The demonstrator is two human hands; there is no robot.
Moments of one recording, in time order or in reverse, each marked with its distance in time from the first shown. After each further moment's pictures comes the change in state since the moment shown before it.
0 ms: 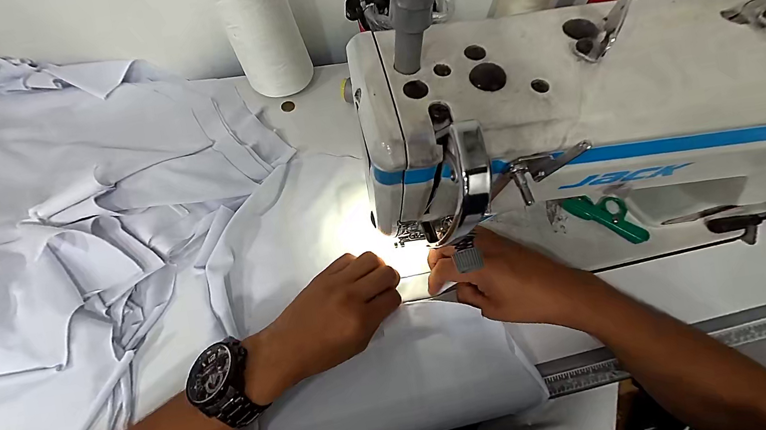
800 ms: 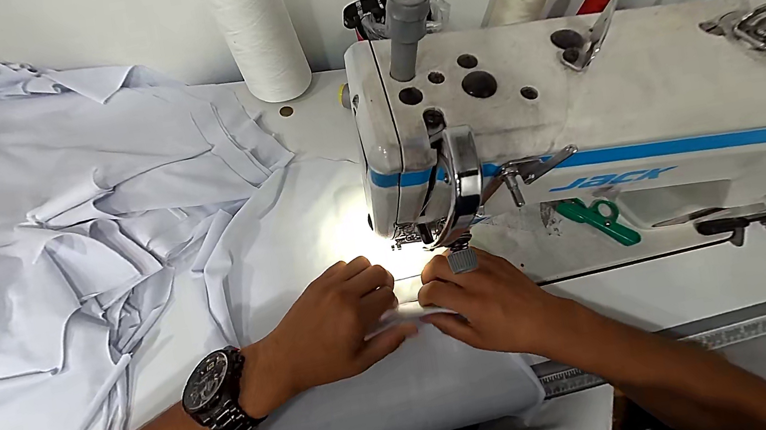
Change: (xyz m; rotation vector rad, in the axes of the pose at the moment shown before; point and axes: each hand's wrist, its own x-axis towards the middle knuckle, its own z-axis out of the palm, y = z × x) left_hand -0.001 0.011 -0.001 -0.063 -0.014 -0.169; right_hand -0.006 -0.017 0.027 -0.196 0.162 -0.038
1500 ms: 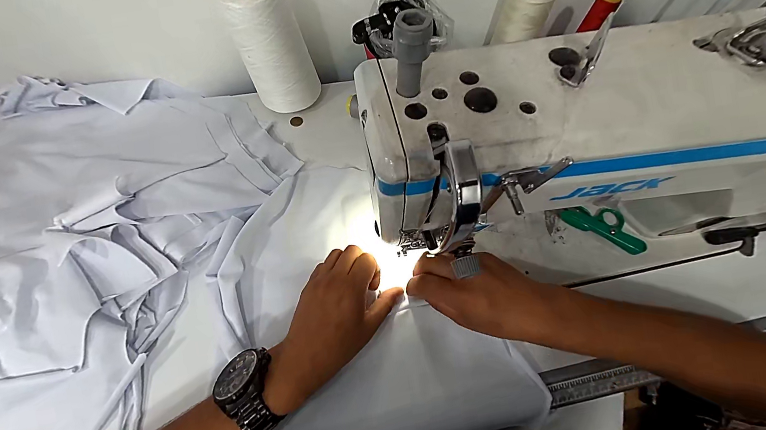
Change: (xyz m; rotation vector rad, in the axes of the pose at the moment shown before) left_hand 0.002 -0.001 0.010 0.051 0.089 -0.436; right_hand 0.021 0.010 0.001 0.060 0.007 -0.088
